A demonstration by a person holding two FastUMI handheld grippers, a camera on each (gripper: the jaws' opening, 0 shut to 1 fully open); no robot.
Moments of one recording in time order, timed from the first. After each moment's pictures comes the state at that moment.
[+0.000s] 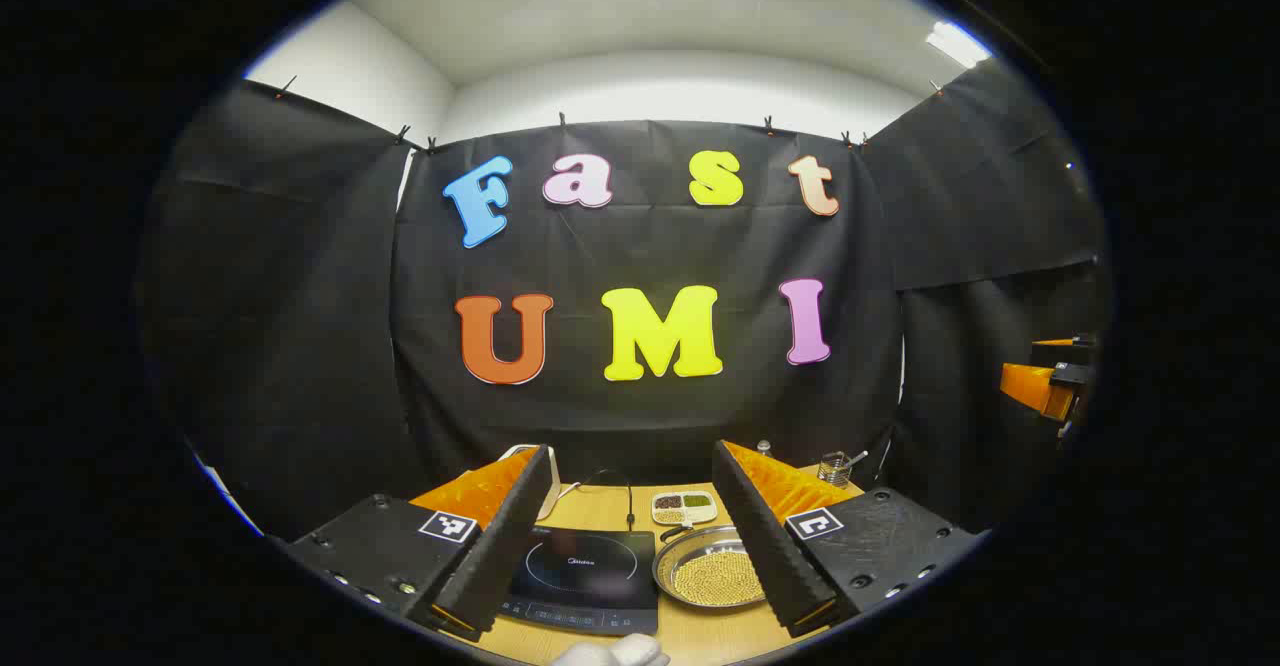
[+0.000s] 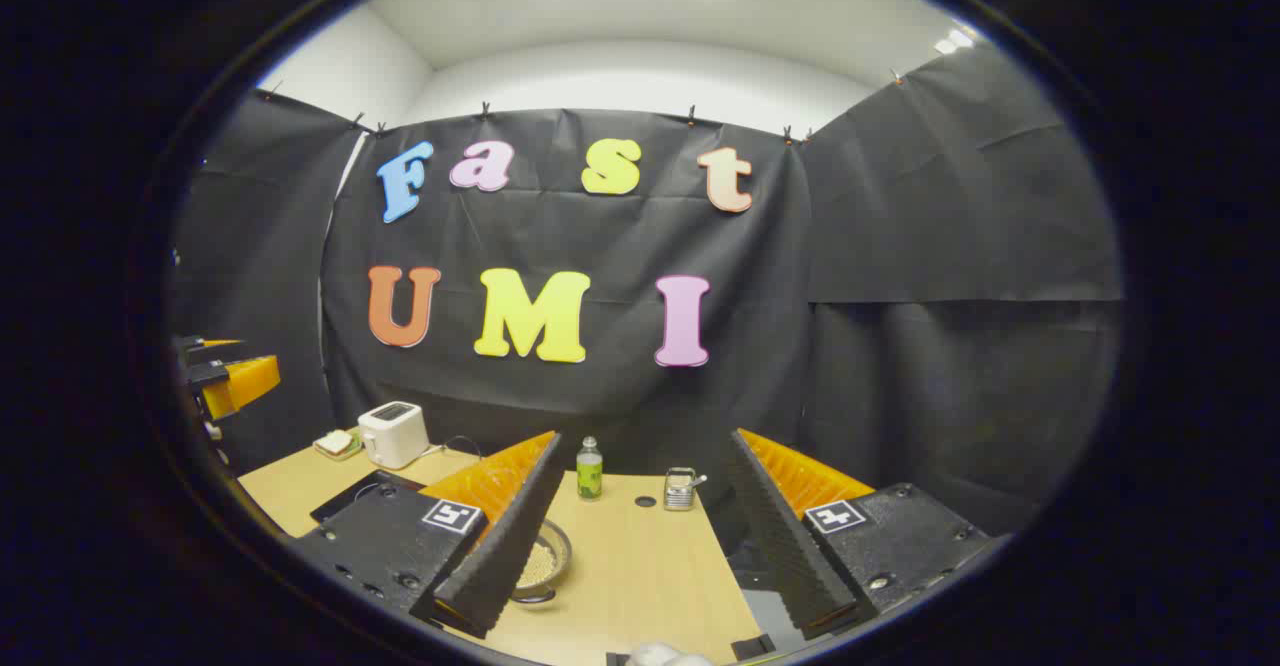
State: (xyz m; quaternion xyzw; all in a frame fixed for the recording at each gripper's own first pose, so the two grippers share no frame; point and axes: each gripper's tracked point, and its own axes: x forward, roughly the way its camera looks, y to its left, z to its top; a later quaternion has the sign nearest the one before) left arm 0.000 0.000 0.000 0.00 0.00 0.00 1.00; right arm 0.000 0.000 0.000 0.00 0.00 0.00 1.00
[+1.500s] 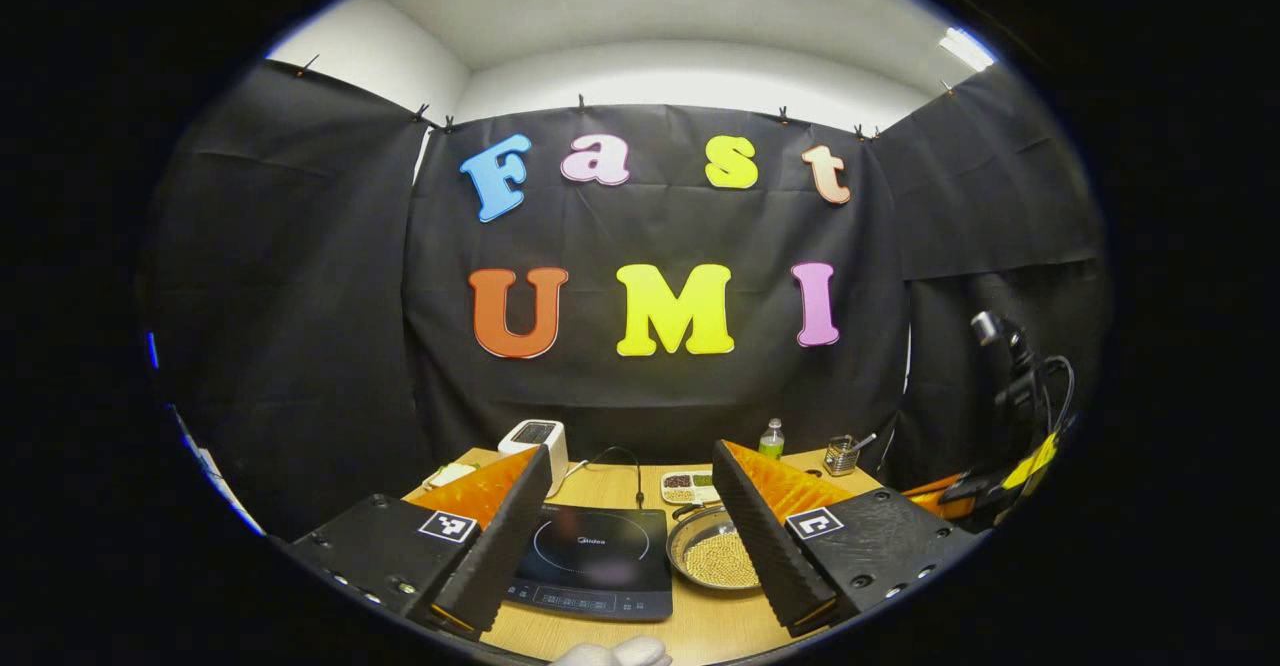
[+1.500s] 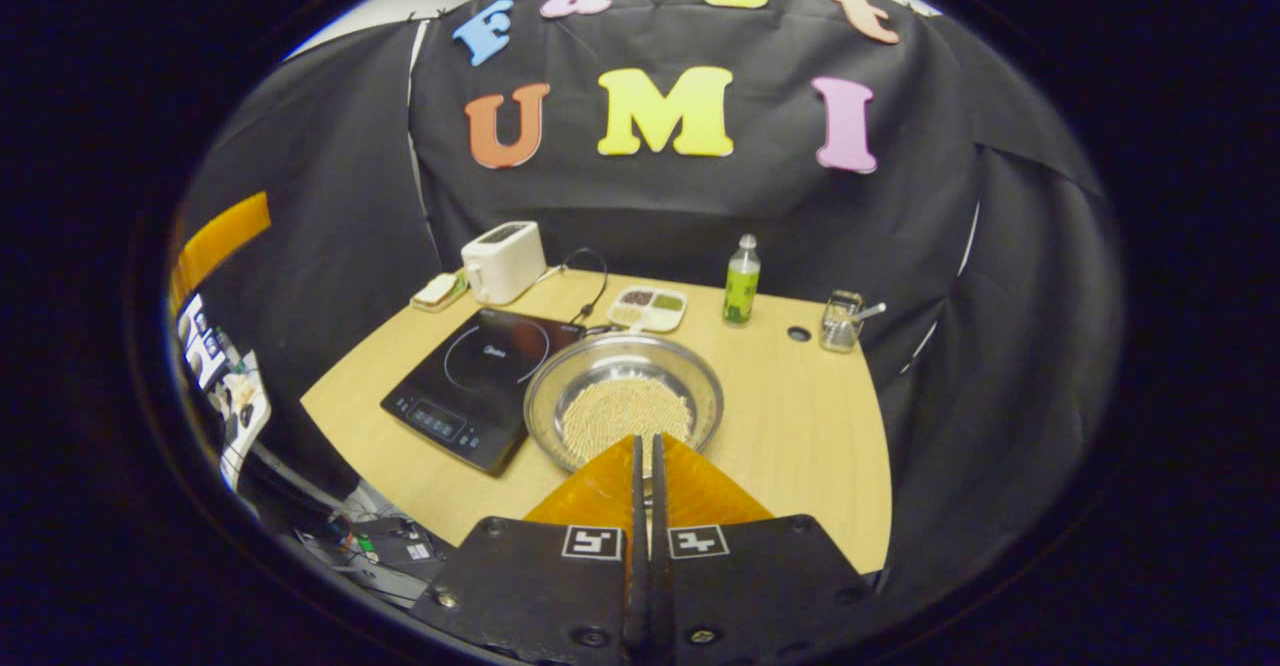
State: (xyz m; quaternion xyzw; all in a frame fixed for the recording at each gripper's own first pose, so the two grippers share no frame) left arm -0.016 0.030 -0.050 -0.02 0.02 0.01 1.00; right arm 0.035 0.147 -0.220 -0.02 0.32 0.18 0.93
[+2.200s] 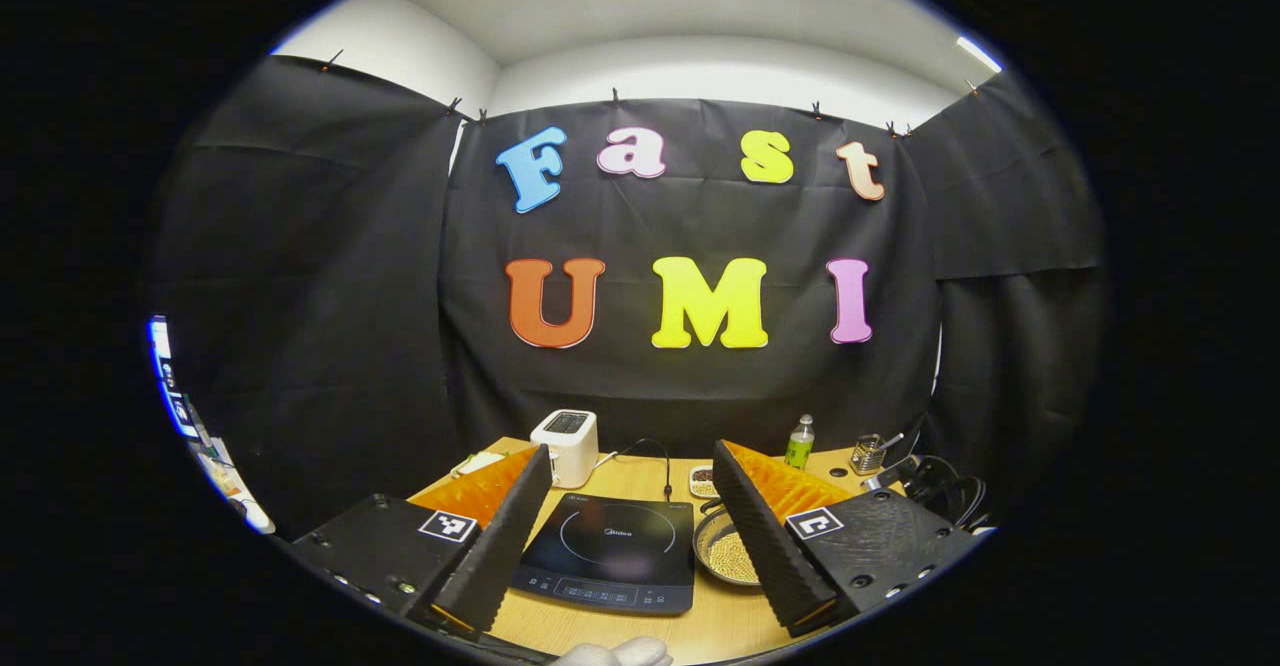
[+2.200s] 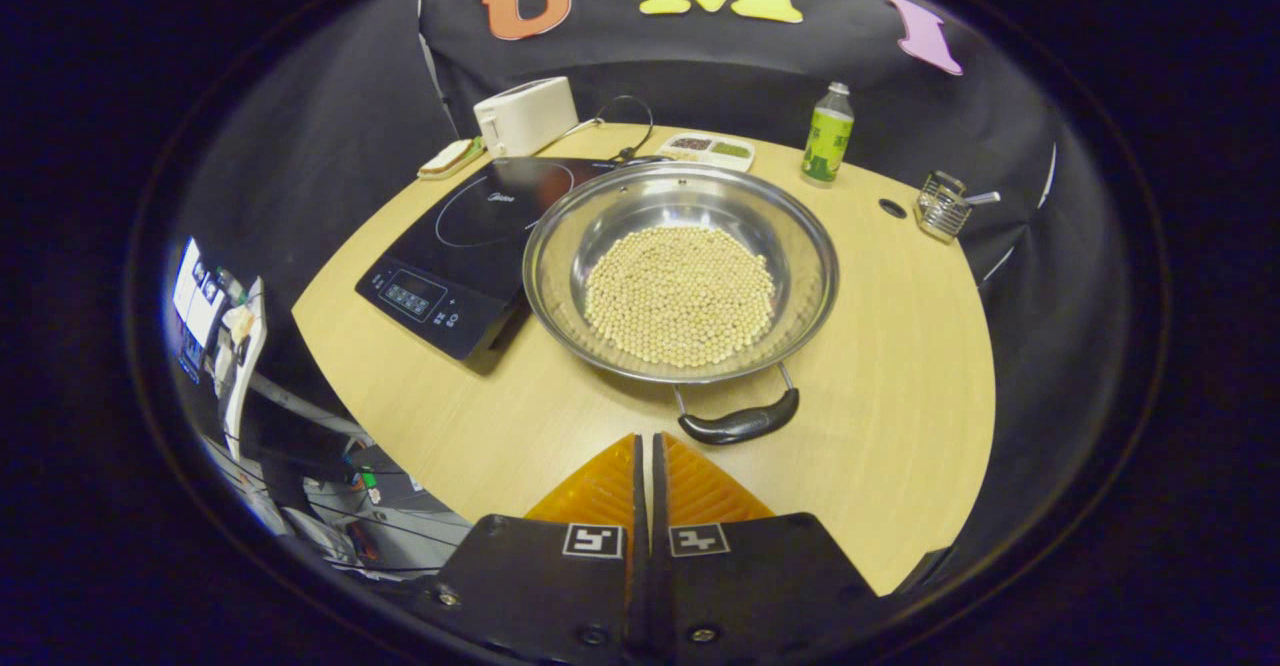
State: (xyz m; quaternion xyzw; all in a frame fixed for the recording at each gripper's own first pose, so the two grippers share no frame) left arm -0.022 0.057 -0.054 -0.02 0.03 0.06 1.00; right arm 0.038 0.196 -0.367 -0.06 0.47 0.23 0.85
